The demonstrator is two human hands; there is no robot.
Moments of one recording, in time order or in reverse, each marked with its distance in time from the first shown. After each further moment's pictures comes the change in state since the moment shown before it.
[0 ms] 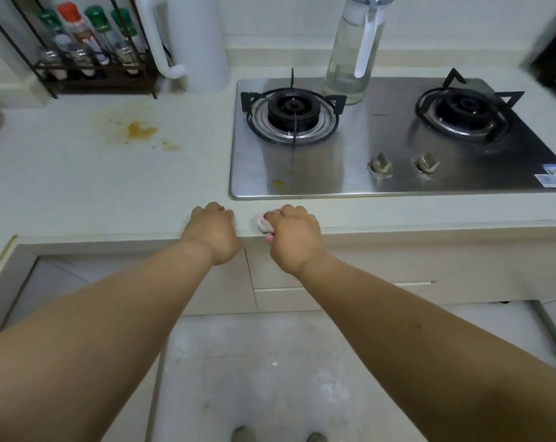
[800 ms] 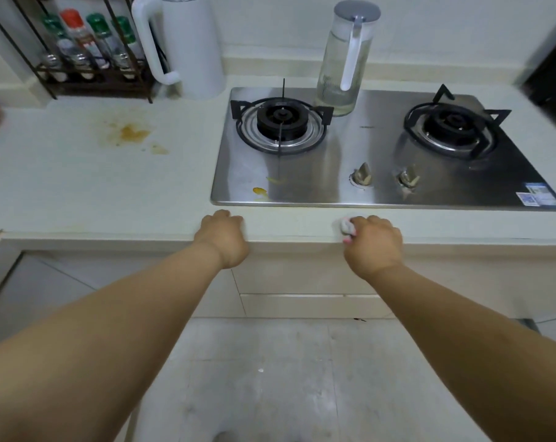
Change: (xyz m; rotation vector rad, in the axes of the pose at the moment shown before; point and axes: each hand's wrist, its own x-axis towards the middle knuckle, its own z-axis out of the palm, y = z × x) left_hand -0.003 0.054 0.007 -0.109 -0.058 -0.052; right_hand -0.033 0.143 -0.044 -0.161 0.033 0.333
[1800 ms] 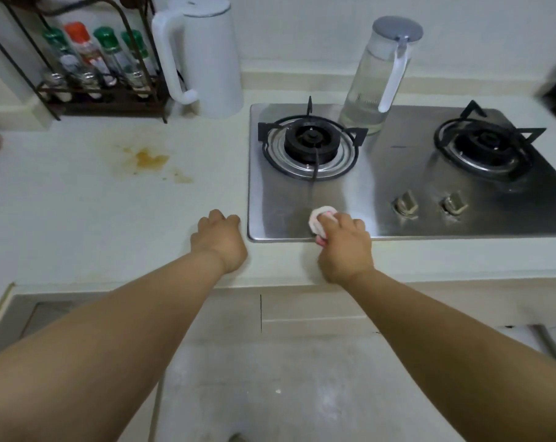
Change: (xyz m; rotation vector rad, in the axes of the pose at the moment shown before) left_hand 0.070 -0.070 -0.047 -0.063 0.044 0.009; right_hand 0.053 -0.121 0.019 0.149 0.045 -0.125
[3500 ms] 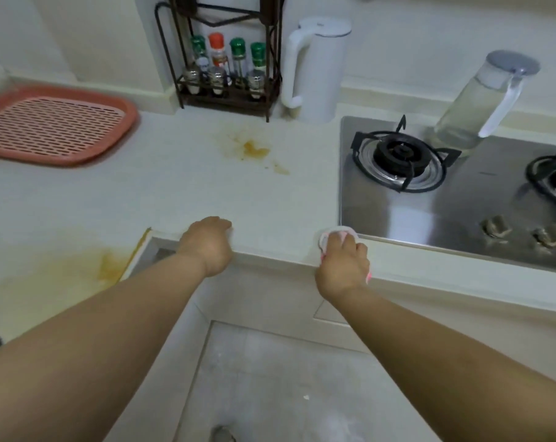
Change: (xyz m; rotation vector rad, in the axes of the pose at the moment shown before) left_hand -0.069 -0.170 -0.021 -0.060 0.088 -0.100; right_hand -0.056 -0.144 0.037 -0.037 -0.133 -0.011
